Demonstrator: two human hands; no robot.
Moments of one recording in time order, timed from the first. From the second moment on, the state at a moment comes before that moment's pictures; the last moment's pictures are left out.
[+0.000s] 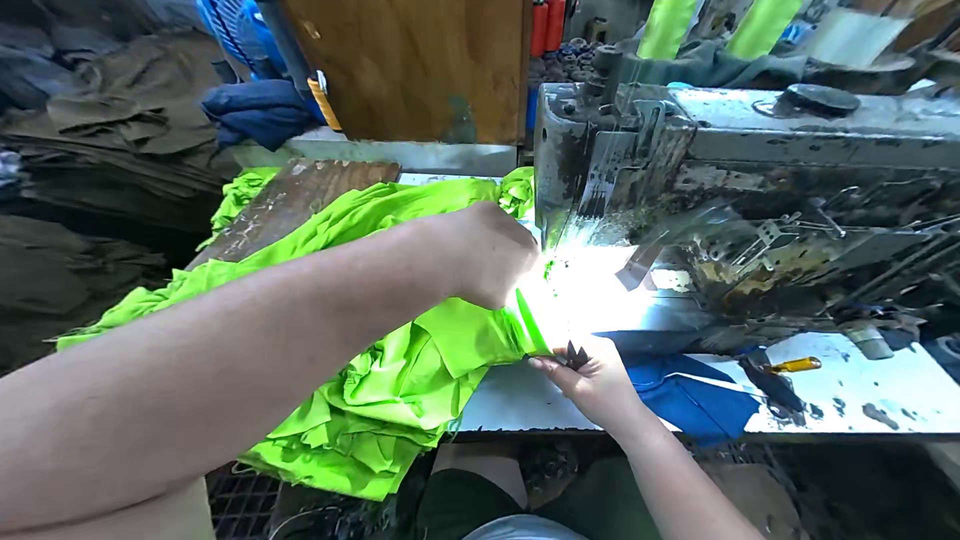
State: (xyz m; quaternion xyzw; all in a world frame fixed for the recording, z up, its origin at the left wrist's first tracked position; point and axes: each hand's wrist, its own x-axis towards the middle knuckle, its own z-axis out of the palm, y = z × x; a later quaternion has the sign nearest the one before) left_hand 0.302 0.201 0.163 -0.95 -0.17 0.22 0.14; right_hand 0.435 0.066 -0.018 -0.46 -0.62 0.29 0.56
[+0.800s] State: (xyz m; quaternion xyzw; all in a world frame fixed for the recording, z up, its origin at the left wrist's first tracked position) left_hand 0.307 0.172 0.171 -0.95 -0.13 0.27 0.07; right_hand 0.435 0.055 -0.020 -0.46 -0.66 0.24 0.53
